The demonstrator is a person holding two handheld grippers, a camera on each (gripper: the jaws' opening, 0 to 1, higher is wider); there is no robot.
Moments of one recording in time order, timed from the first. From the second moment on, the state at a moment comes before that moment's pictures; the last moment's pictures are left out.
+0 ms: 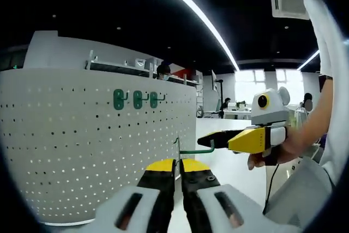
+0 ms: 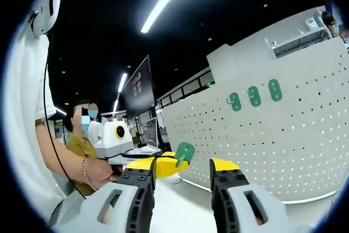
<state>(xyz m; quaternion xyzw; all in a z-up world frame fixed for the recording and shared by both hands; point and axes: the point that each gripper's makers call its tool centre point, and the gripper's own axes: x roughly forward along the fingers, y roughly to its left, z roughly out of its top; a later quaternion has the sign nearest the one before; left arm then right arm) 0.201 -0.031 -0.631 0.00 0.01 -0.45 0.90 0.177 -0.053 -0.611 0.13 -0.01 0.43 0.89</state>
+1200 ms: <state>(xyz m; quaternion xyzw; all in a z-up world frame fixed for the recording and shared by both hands) 0.202 -0.027 -0.623 -0.01 0.00 -0.43 0.90 0.196 -0.030 -0.610 0.12 -0.01 0.41 0.90</state>
